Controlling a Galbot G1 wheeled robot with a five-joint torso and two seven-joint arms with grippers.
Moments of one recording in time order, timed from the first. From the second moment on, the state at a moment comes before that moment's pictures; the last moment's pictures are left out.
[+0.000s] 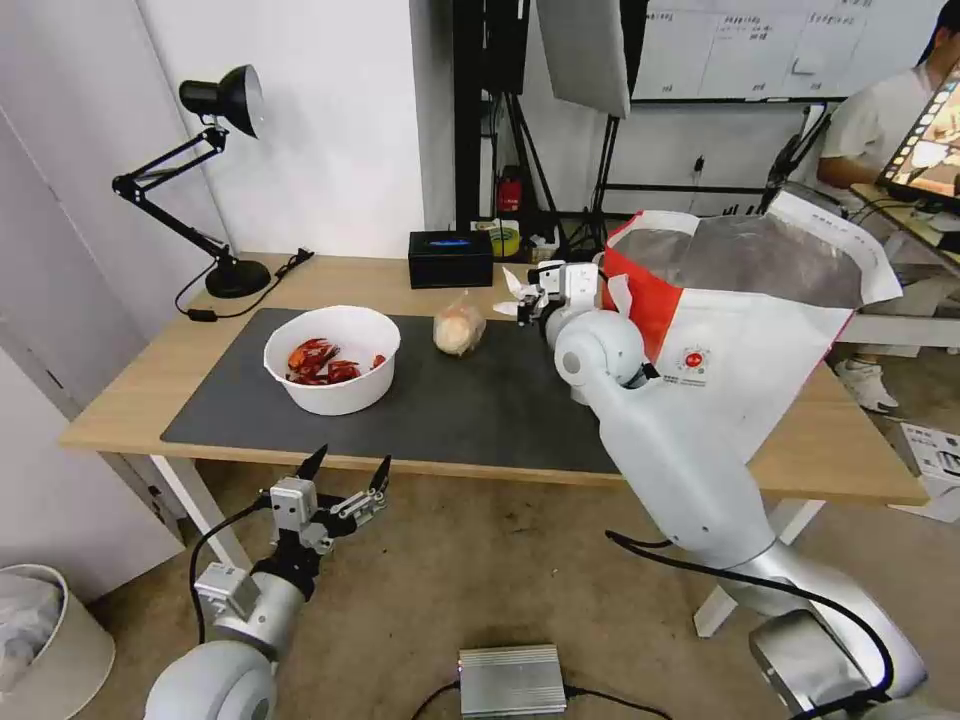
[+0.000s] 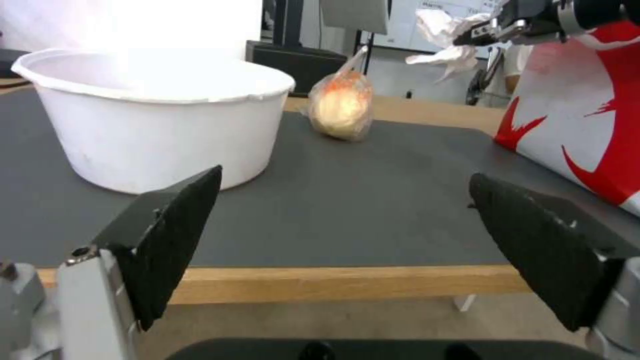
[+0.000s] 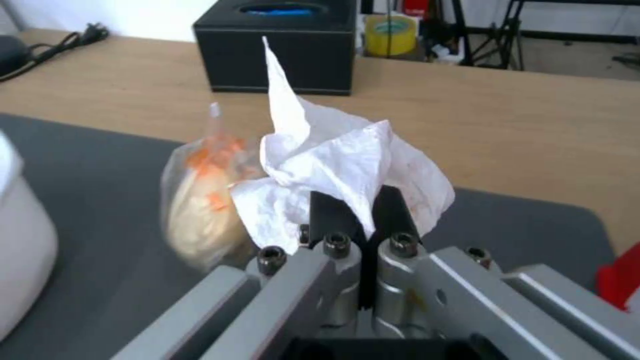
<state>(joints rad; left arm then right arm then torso) 1.60 -1.17 -0.50 -2.17 -0.45 0.02 0.02 -0.40 1.32 -0.05 1.56 0.80 -0.72 0.53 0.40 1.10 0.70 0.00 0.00</state>
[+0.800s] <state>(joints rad) 1.60 -1.18 -0.50 -2.16 -0.45 0.02 0.02 -0.45 1.32 -0.08 1.65 0.79 -0.72 0.53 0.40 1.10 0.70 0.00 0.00</state>
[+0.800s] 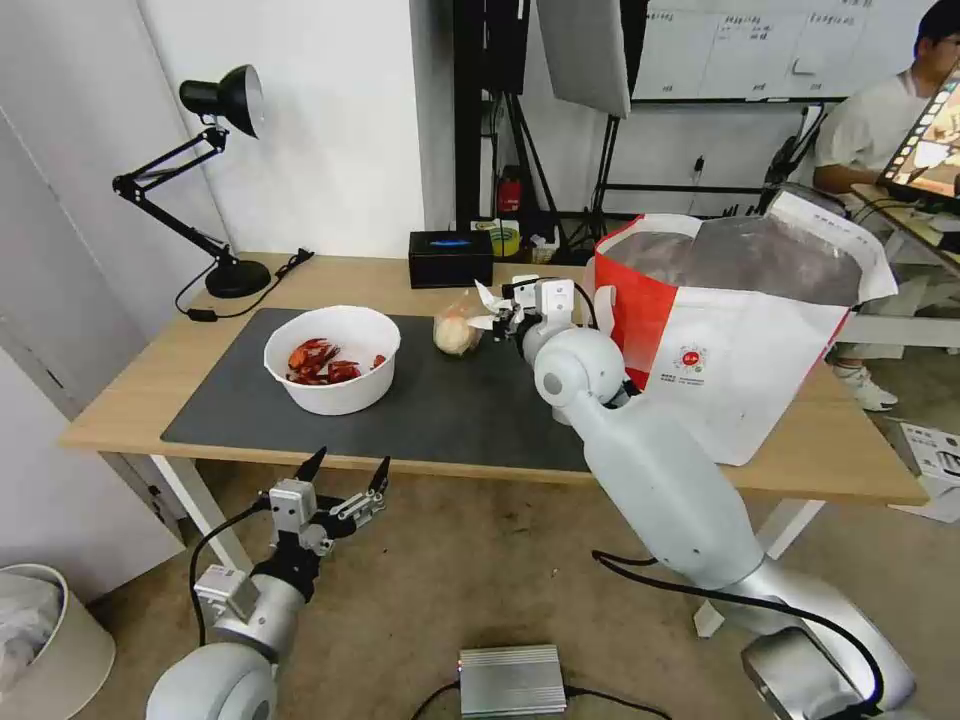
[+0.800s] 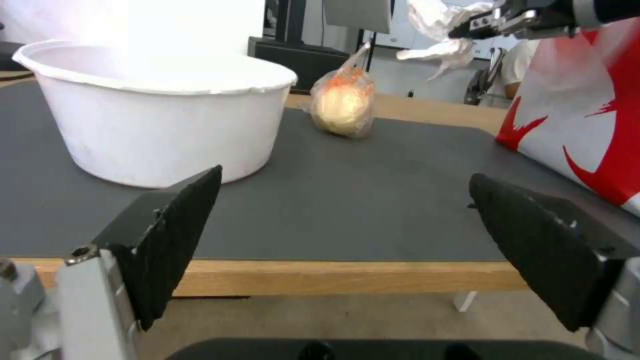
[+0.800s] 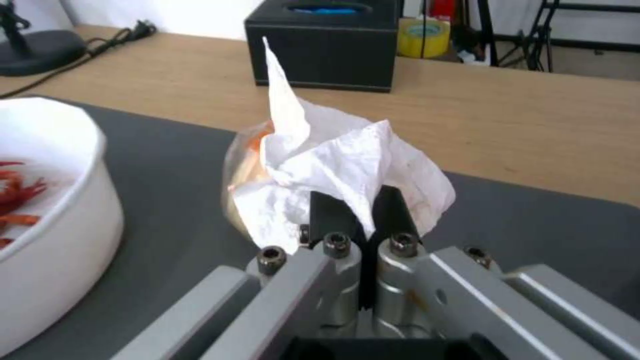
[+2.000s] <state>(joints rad) 1.60 -1.18 -0.50 -2.17 -0.44 0.02 0.02 -0.66 1.05 0.22 2.21 0.84 -0.72 0.51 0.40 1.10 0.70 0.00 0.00</state>
